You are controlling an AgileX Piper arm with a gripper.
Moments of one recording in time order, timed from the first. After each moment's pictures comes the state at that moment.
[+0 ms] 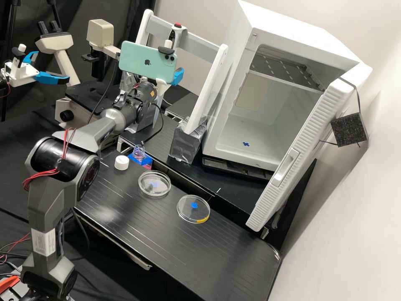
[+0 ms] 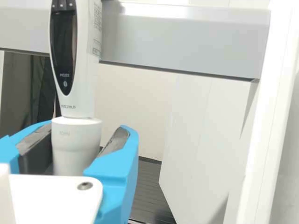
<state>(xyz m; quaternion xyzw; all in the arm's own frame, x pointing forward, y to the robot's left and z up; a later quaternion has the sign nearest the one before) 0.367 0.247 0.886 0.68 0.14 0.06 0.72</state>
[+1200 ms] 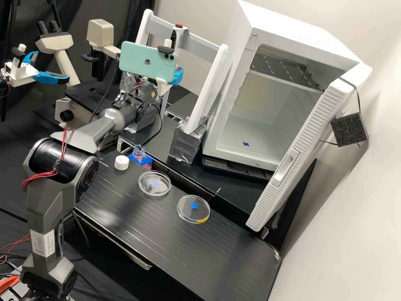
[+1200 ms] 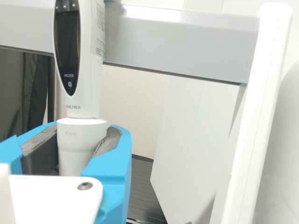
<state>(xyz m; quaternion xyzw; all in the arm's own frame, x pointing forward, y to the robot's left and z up) 0.364 0.247 0.891 0.67 0.12 0.06 0.73</state>
